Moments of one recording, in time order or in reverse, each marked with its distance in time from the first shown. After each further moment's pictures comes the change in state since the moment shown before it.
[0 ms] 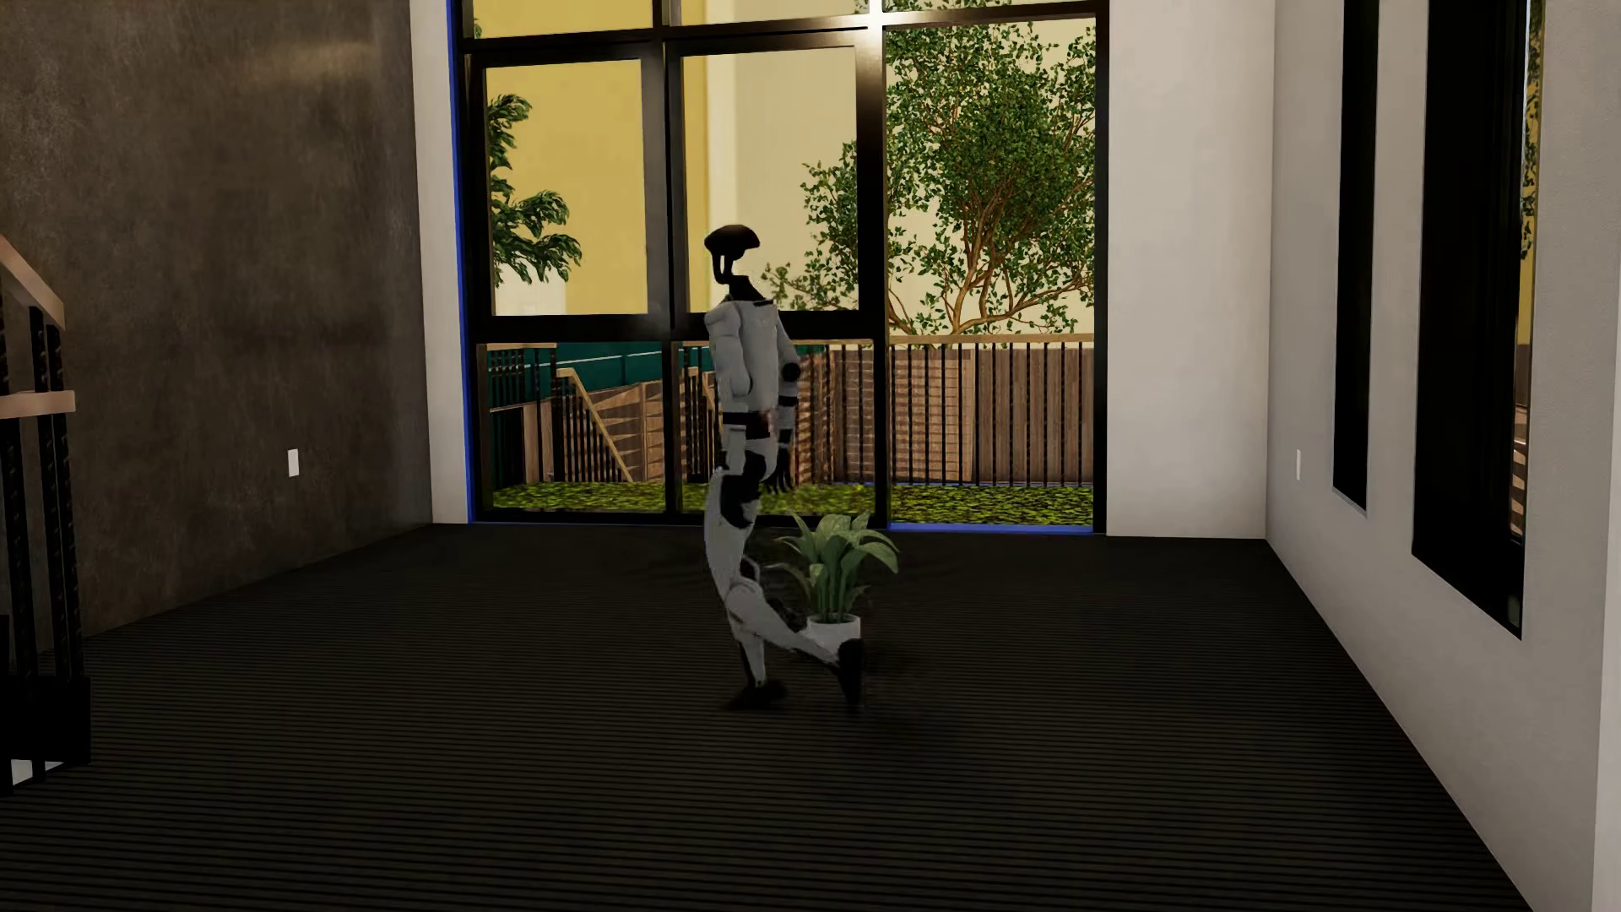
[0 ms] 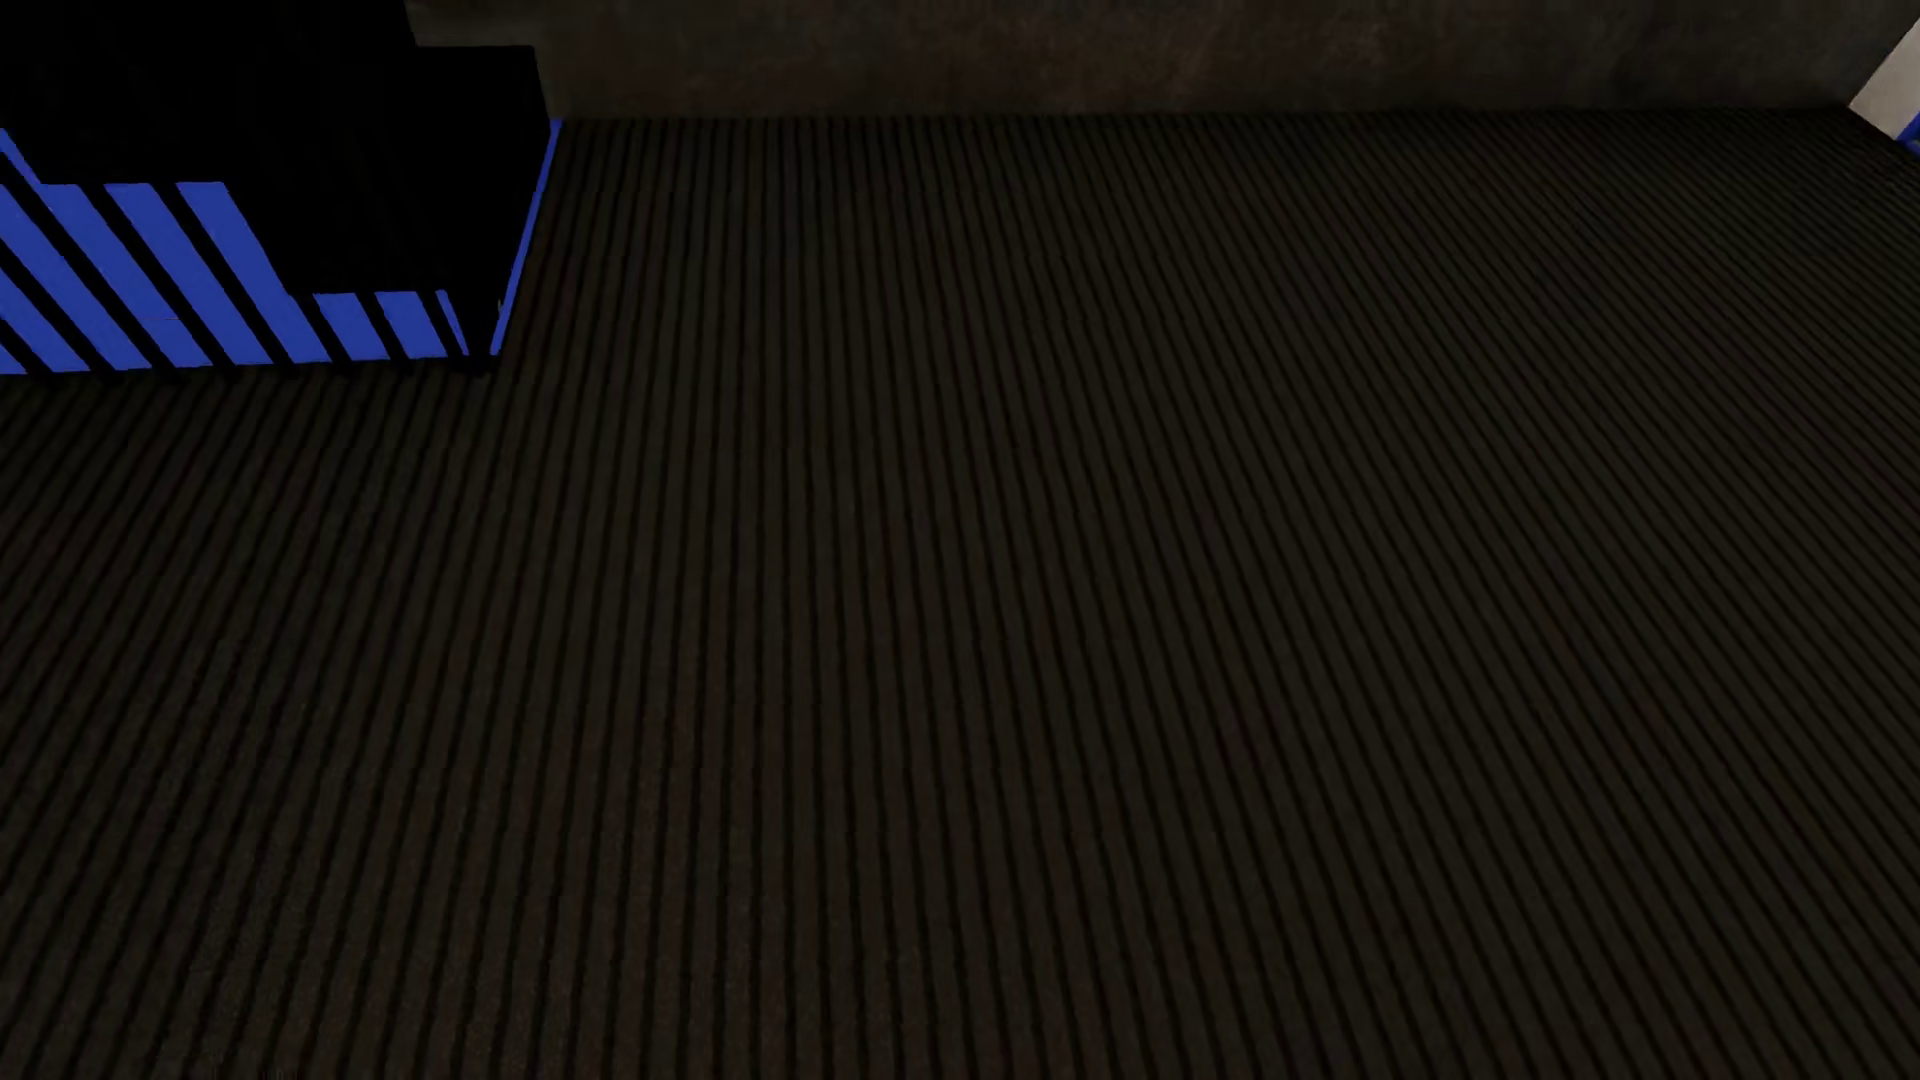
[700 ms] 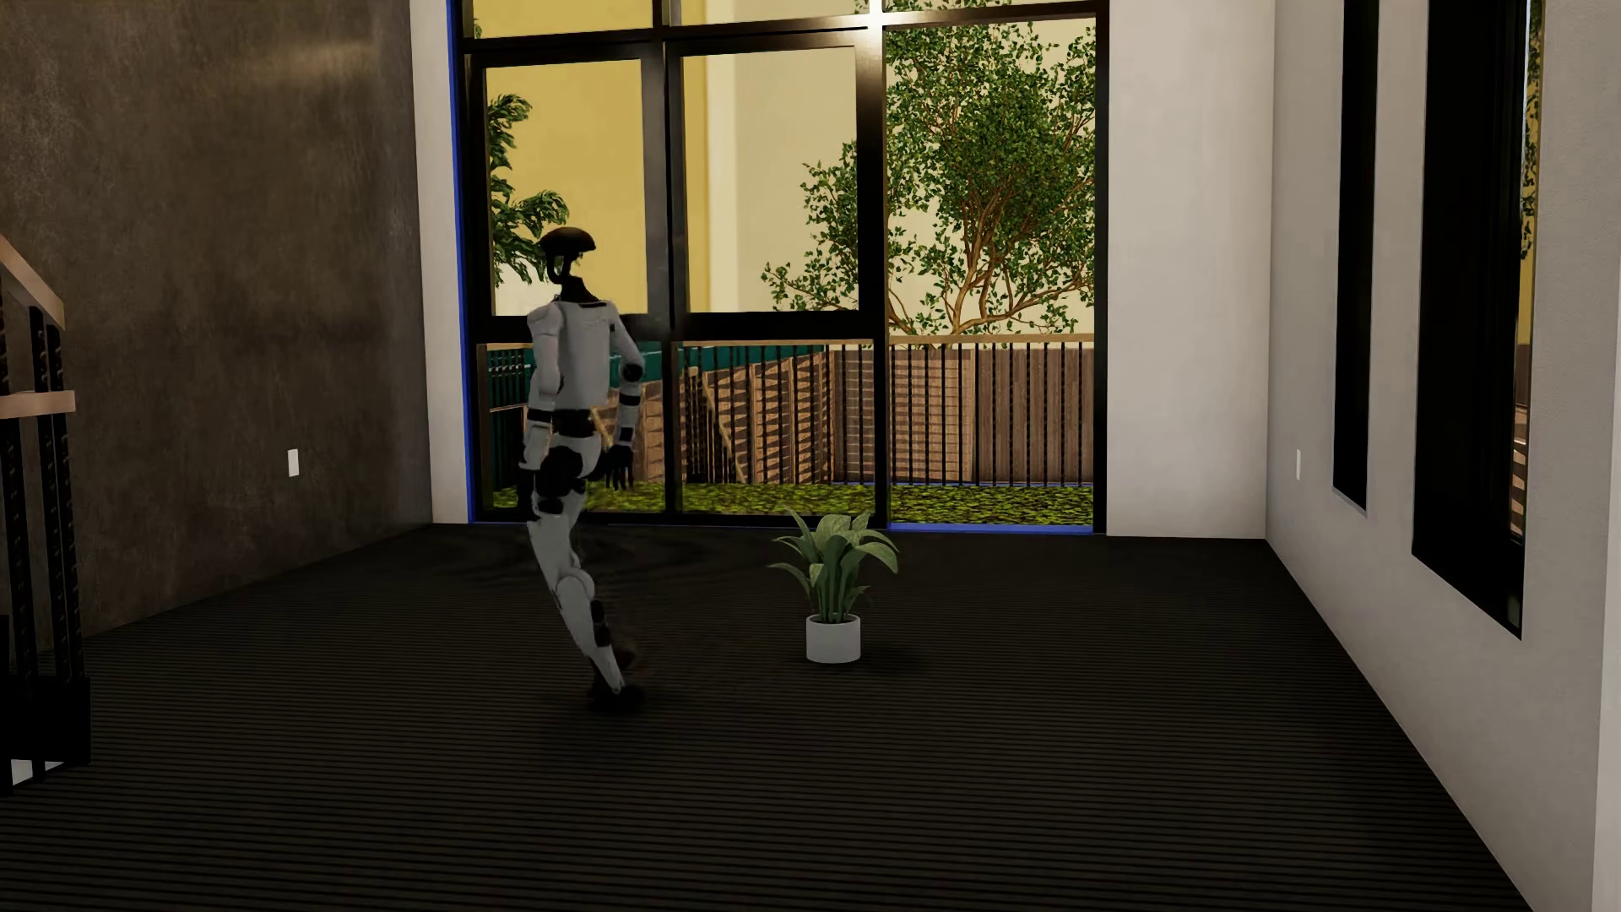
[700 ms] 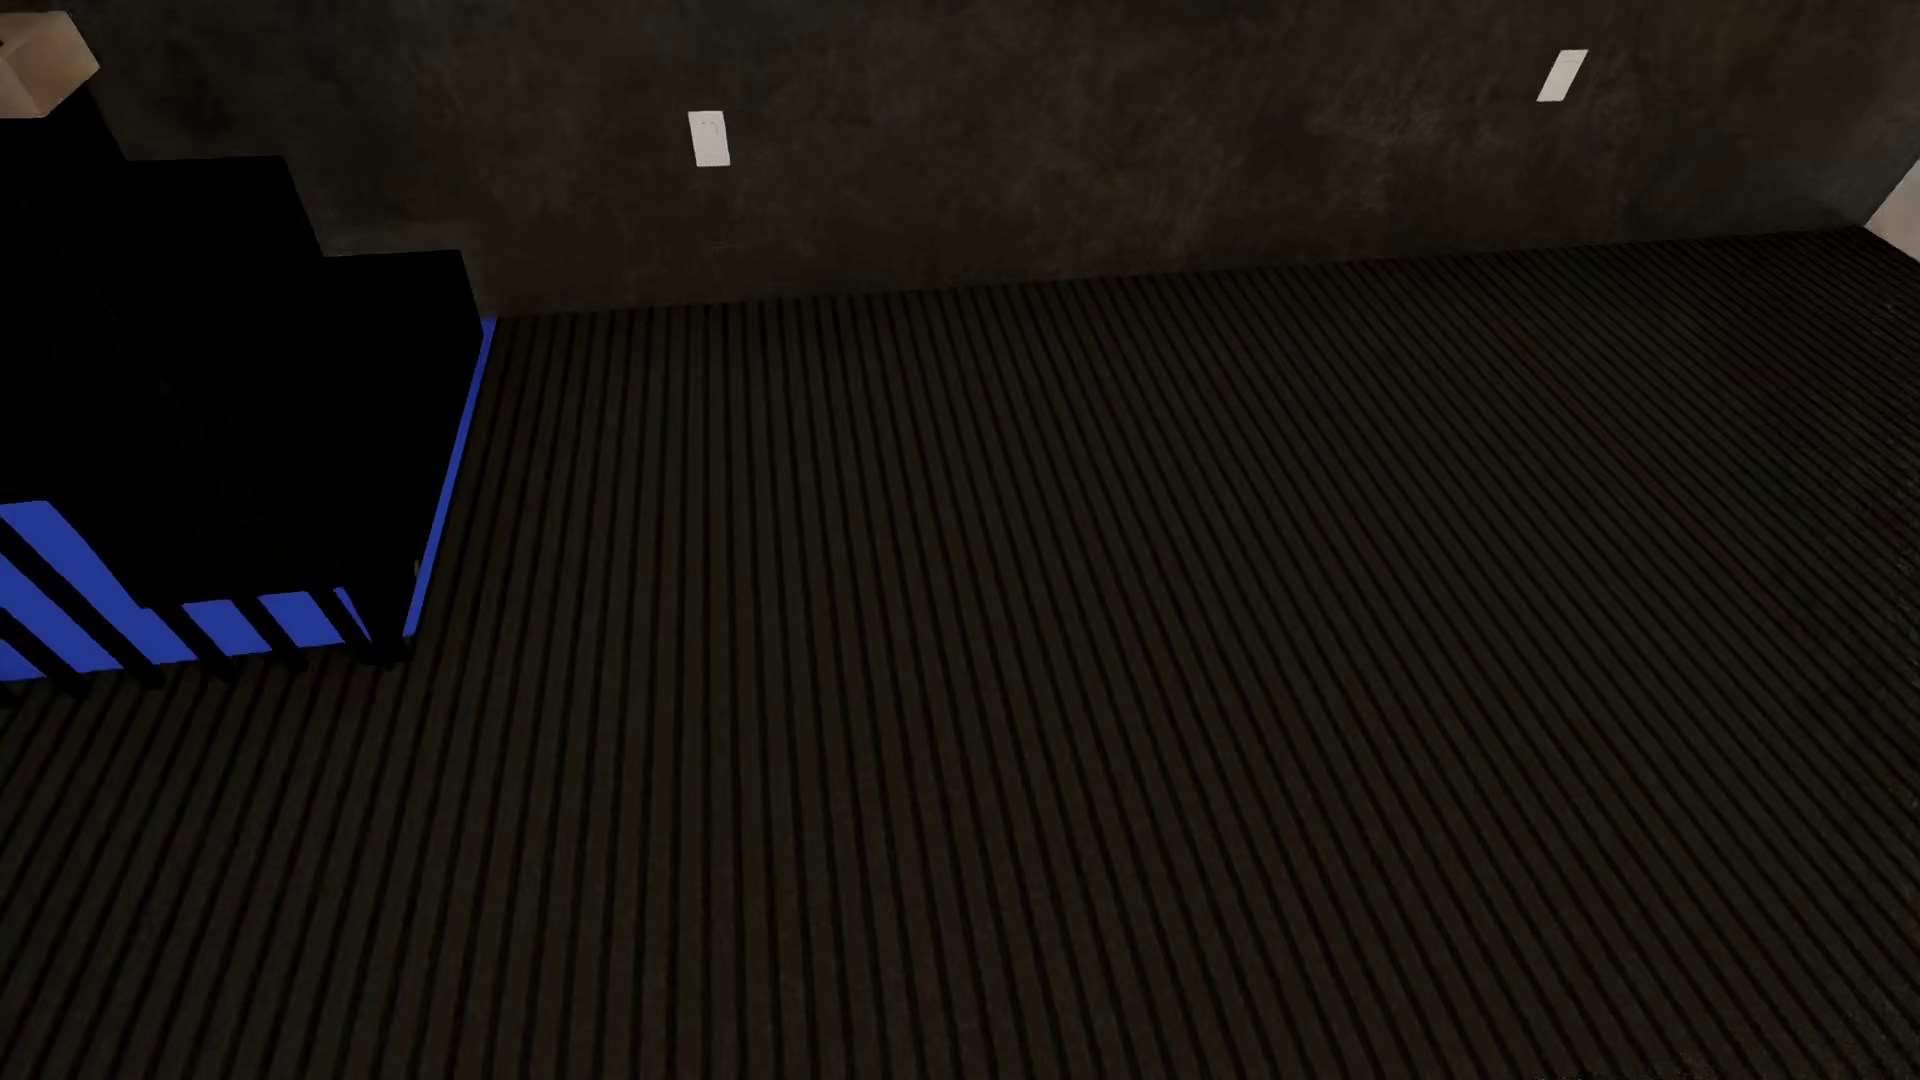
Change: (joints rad) body 0.240 0.011 -0.015 -0.070 -0.144 -0.016 0.000 0.000 0.064 -0.764 0.411 0.010 0.071 -0.547 0.193 0.042 -0.005 0.000 0.000 0.076 -0.035 -0.086 -0.058 0.000 0.000 0.000 0.000 0.000 0.000
